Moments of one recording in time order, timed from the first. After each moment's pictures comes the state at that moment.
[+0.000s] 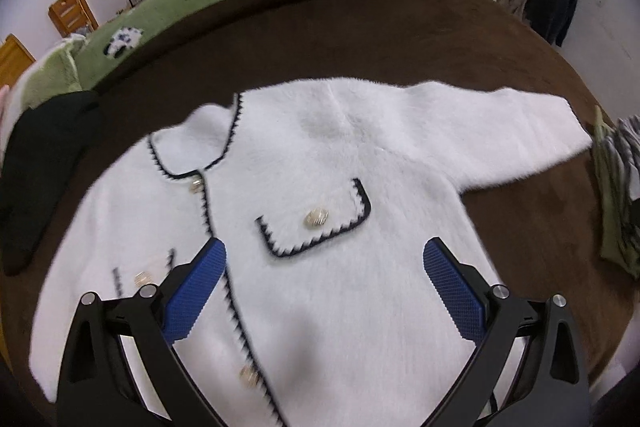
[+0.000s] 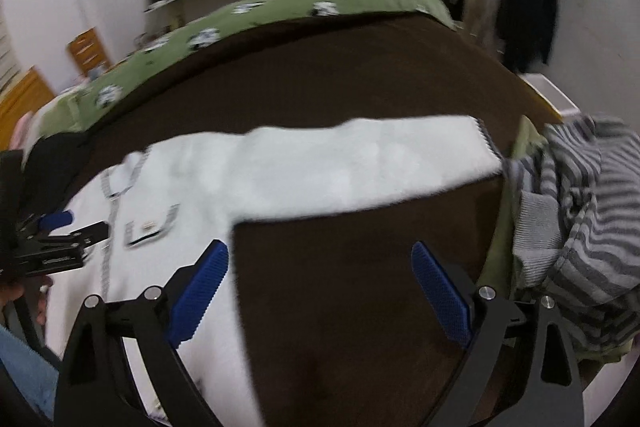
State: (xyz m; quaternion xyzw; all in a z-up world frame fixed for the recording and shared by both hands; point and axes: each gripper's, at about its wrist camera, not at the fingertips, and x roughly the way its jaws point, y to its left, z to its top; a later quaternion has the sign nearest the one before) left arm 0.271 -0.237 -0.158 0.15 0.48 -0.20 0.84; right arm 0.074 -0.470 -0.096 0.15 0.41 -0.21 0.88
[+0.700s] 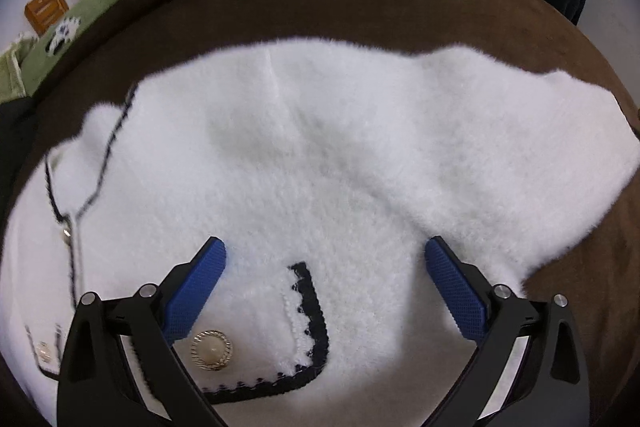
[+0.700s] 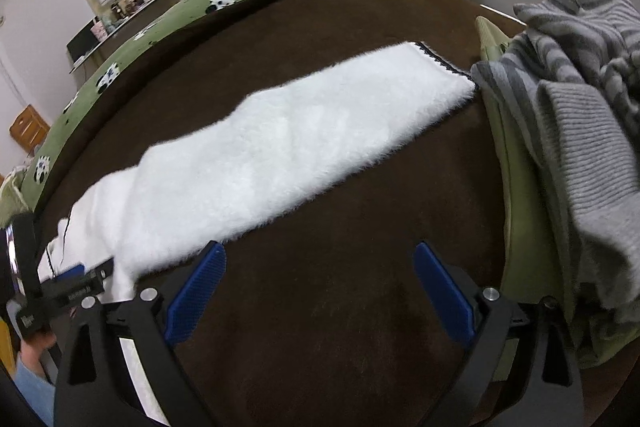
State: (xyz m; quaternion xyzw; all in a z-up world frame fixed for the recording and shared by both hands) left arm 0.337 -0.315 -0.271 0.14 0.49 -0.21 0.83; right arm 0.089 -0.548 -0.195 0.27 0.37 -0.30 0.84
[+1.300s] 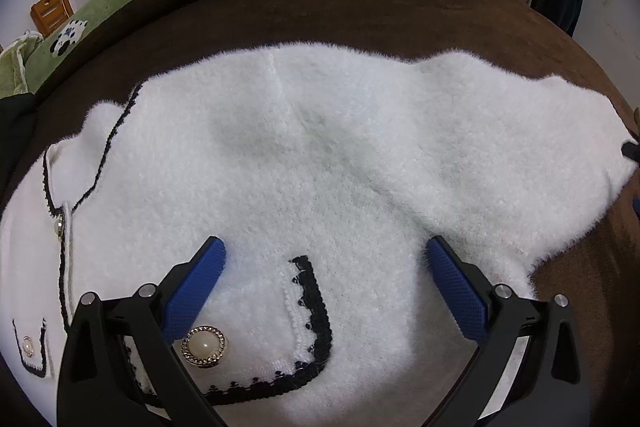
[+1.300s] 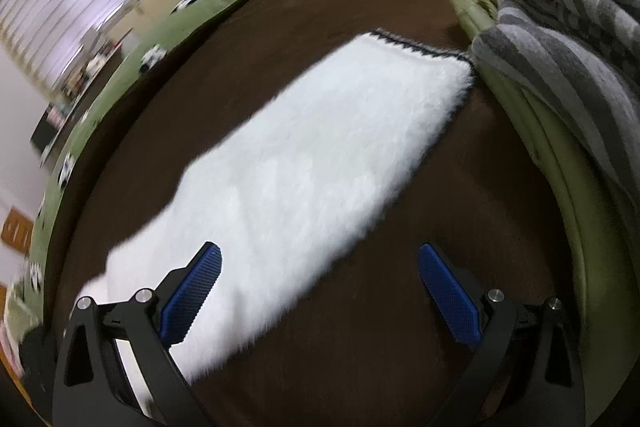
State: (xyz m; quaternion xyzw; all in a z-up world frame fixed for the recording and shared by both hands) left arm 0.324 -0.310 -0.277 0.14 0.46 -0.22 0.85; right arm 0.125 -0.607 -0.227 0.38 0.29 -0.38 0.79
